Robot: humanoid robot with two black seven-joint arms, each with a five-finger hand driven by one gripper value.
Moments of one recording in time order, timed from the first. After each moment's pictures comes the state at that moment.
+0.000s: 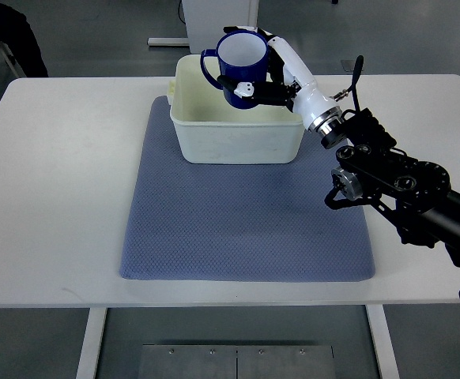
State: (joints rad) left arm -0.03 0.00 -0.10 -0.12 0.08 0.06 -0.04; right arm 1.04 -0.06 0.33 0.74 -0.56 -0.14 0.61
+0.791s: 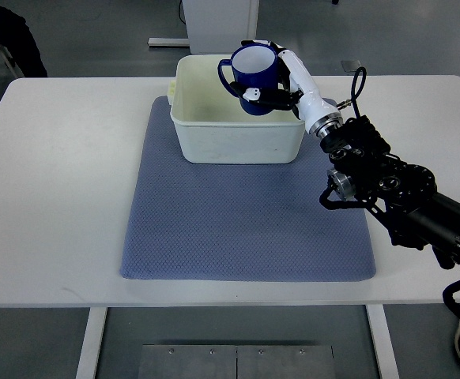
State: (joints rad) left arm -0.03 0.00 -0.10 -0.12 0.08 0.06 -0.04; right arm 1.04 0.00 0.33 0.62 -0.55 -0.19 0.51
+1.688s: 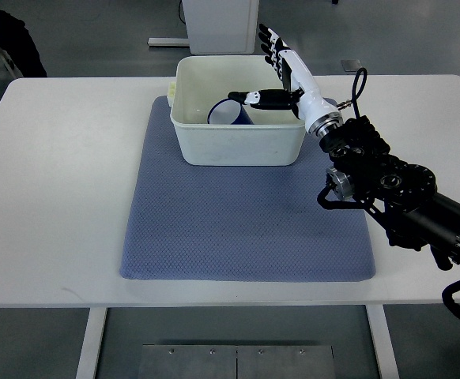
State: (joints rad) left arm -0.03 0.00 -0.10 -0.12 0.08 0.06 -0.04; right arm 1.04 0.00 0.34 0.63 -0.51 -0.19 0.51
